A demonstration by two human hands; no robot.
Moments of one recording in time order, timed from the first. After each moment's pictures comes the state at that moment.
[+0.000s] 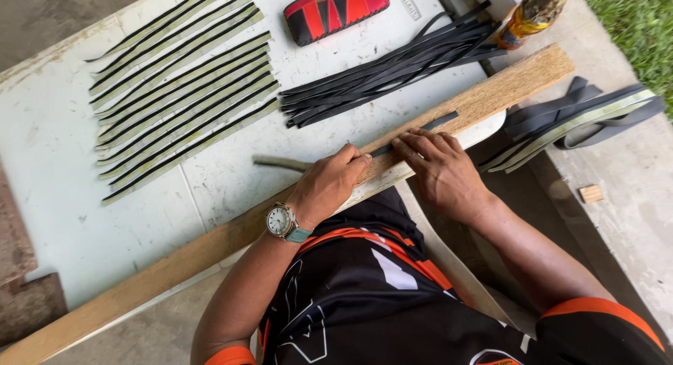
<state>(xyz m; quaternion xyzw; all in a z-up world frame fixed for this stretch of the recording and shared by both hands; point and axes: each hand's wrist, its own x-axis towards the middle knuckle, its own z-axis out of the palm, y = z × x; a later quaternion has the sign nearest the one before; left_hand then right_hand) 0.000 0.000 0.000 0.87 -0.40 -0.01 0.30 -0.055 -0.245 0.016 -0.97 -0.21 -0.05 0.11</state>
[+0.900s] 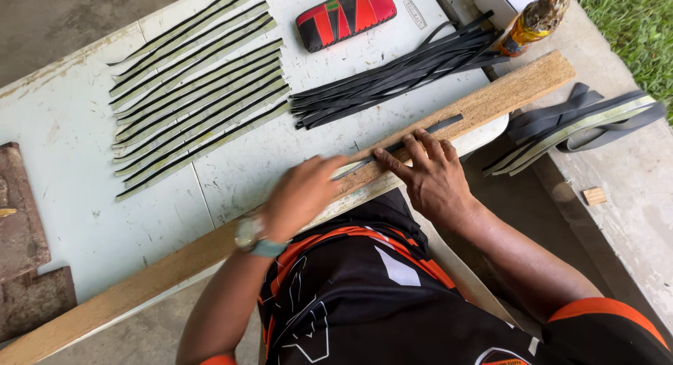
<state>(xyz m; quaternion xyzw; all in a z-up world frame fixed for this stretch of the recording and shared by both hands) -0.010 0.046 0.027 0.91 -0.31 -0.13 0.24 -0.062 -0.216 0.007 -0.98 -0.20 -0.08 -0.05</state>
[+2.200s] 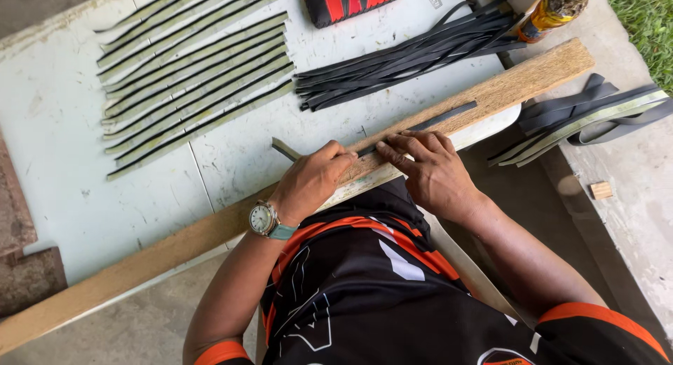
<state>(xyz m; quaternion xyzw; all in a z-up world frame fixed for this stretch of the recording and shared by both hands) -0.013 0.050 0.002 0.87 -0.37 -0.01 0.33 -0.063 -0.205 0.027 -0.95 -0.26 -0.08 0.13</state>
